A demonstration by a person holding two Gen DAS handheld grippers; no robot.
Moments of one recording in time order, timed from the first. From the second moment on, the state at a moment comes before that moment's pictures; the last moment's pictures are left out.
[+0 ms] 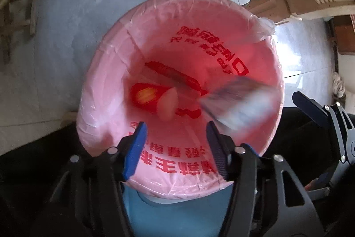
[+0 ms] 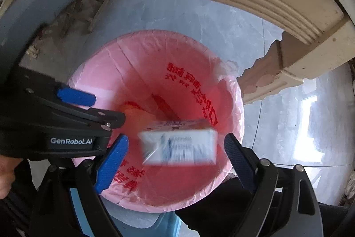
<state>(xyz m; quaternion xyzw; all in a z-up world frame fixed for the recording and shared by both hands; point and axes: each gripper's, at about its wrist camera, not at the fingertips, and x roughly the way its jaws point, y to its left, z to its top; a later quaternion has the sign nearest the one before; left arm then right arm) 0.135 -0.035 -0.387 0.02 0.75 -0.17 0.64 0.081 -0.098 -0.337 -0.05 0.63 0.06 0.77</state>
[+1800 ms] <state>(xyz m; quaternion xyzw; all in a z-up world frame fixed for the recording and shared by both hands) 0.171 0.040 0.042 0.05 0.54 -0.14 0.83 0.082 -0.159 0.057 -0.04 0.38 0.11 0.92</state>
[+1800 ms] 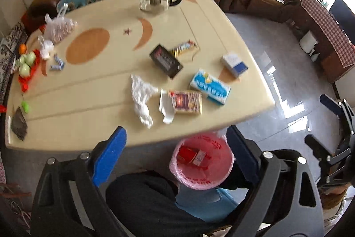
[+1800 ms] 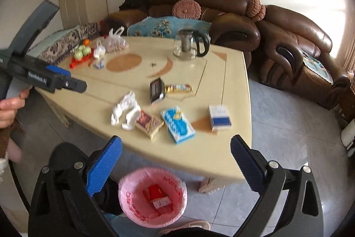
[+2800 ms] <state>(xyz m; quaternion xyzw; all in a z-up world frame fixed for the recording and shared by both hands) 0.321 -0.005 0.006 -0.03 0.60 -0.12 0.79 0.228 -0.212 0.061 -0.03 0.42 0.11 0.90</state>
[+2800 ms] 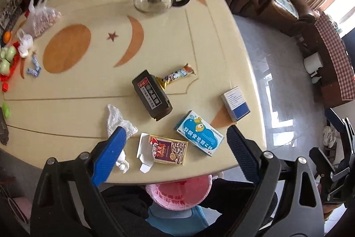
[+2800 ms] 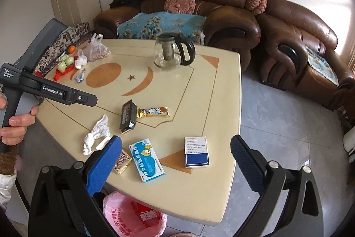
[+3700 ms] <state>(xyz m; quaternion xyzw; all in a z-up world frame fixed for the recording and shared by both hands) 0.403 0.005 -0.131 -0.08 0.67 -0.09 0.74 0.321 -0.214 -0.077 -0.04 0.53 0.13 0.84</state>
